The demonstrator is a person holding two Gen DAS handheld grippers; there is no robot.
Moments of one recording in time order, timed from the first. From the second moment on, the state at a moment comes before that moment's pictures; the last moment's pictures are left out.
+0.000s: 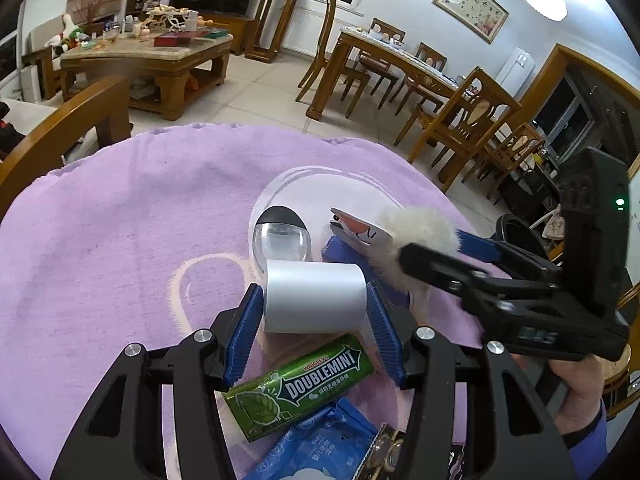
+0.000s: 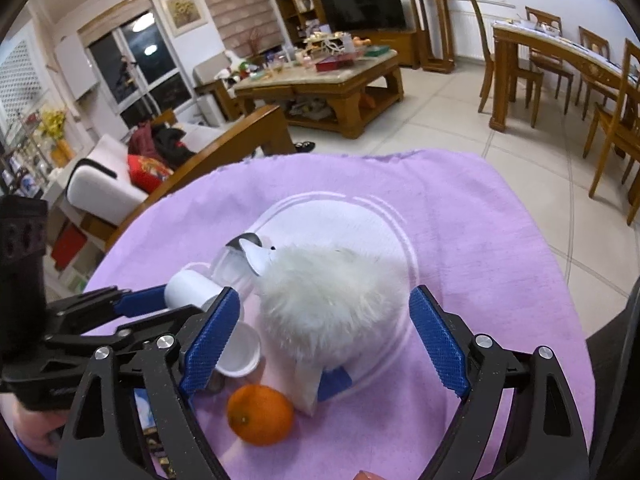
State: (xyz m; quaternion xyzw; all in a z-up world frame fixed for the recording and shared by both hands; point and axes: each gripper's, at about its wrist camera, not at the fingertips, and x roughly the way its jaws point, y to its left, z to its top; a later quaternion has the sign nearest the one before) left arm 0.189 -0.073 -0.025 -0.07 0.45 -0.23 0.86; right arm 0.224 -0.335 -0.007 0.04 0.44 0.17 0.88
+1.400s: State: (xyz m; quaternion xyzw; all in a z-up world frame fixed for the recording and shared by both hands) left arm 0.061 -0.254 0.072 0.00 0.28 -0.40 0.88; right arm -0.022 -0.630 0.105 0.21 0.24 0.06 0.95
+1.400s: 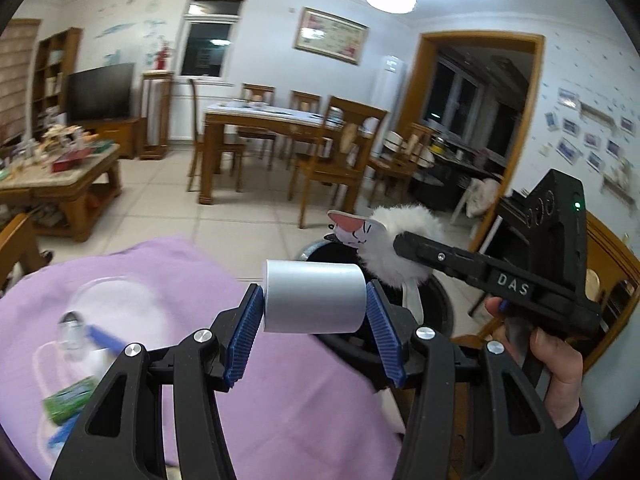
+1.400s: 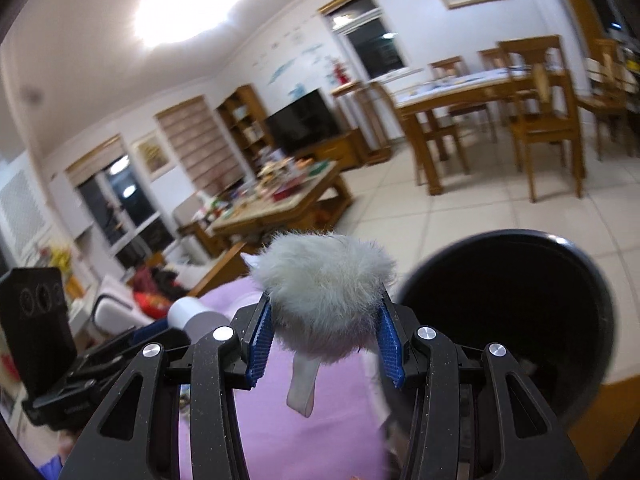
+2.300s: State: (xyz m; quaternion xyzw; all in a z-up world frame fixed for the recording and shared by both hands) left arm 0.082 -0.388 -0.013 0.05 0.38 -0.43 0.82; right arm -0.038 -0.760 0.017 0.27 0.27 -0.02 0.92
